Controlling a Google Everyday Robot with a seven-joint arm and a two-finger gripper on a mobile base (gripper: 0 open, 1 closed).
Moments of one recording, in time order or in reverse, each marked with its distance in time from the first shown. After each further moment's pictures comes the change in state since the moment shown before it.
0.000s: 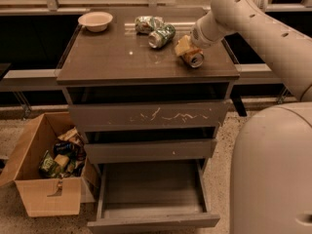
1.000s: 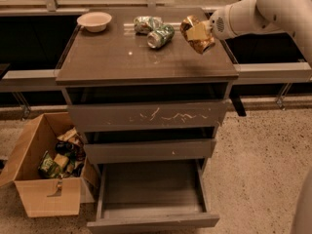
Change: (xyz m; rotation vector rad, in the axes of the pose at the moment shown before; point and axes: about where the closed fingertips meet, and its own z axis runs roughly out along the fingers) arm -0.021 0.017 -0.084 -0.235 -0.281 -0.140
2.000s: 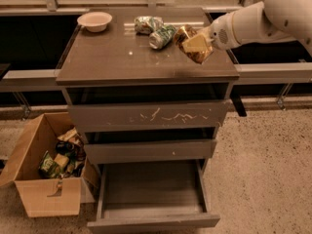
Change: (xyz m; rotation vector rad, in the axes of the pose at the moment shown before) arm 0.021 0.047 -0.025 -0.124 0.009 -0.176
